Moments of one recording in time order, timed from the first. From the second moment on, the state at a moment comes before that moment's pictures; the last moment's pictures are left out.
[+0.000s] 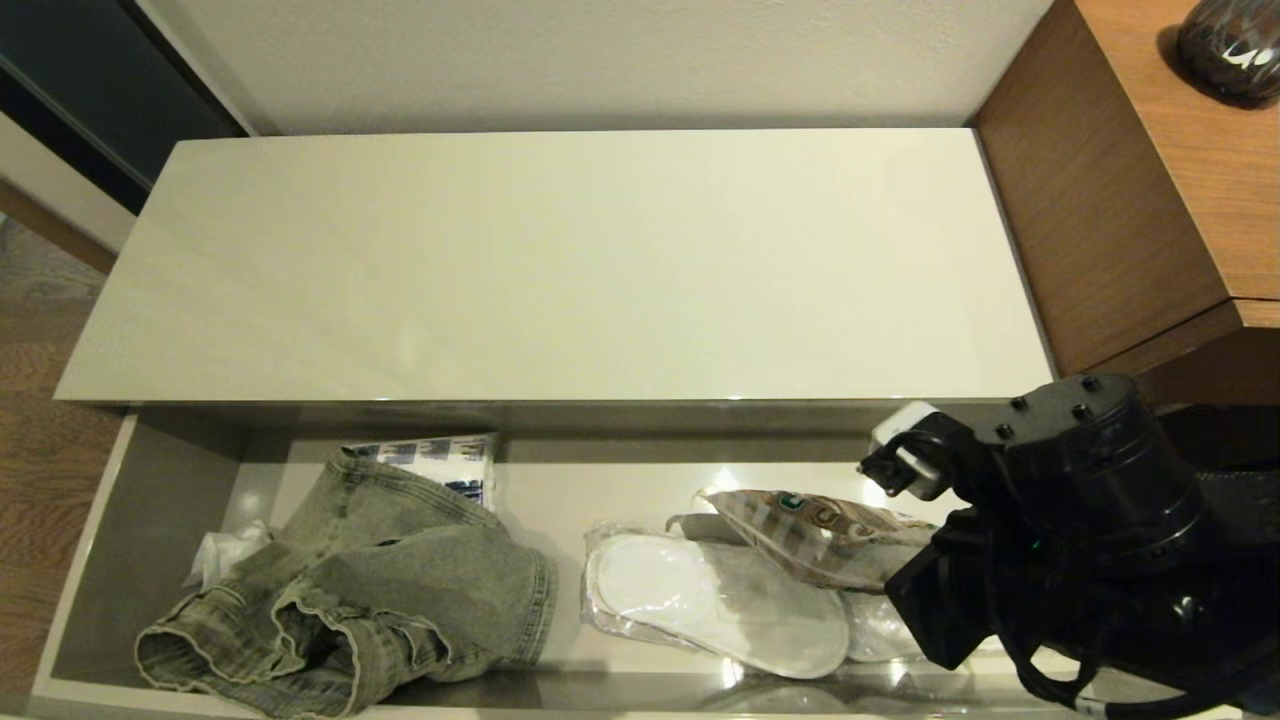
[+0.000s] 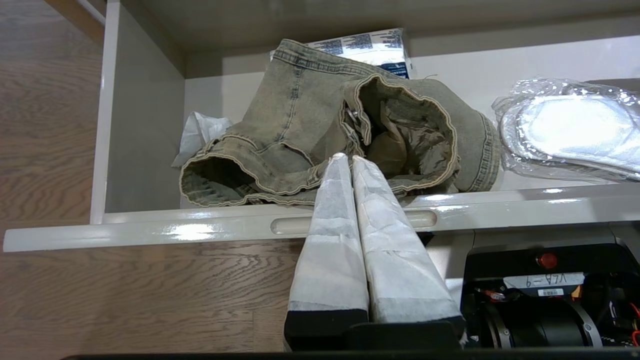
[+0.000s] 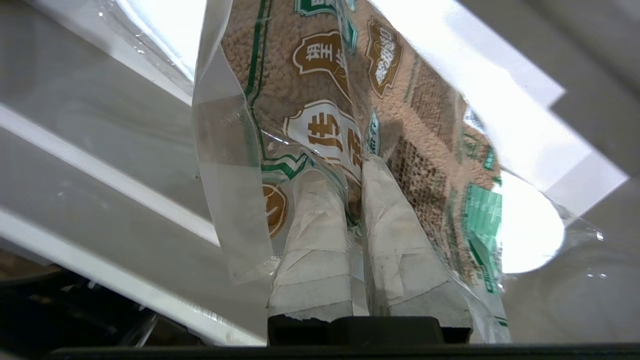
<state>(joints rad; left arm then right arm) 0.00 0.00 0.00 0.02 -0.01 0.08 0.80 1.51 -0.81 0.08 -0.37 -0.03</state>
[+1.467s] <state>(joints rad) 0.00 0.00 0.00 0.02 -0.01 0.08 0.79 1.26 -1.33 0.71 -0.45 -0.05</state>
